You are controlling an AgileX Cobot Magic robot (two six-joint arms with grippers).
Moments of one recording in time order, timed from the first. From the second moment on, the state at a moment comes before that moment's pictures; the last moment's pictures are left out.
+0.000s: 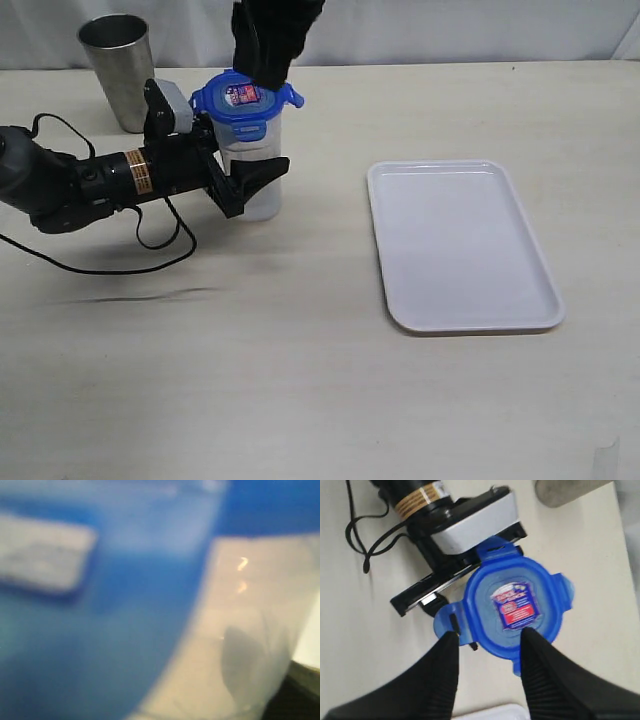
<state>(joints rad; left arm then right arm) -0.20 2.31 -1.07 0.98 -1.19 -0.35 0.64 2.02 -2.08 0.11 1.21 -0.89</state>
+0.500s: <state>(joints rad) -0.20 2.31 -1.07 0.99 -1.20 -0.36 0.64 2.03 -1.86 0.10 1.03 -0.95</state>
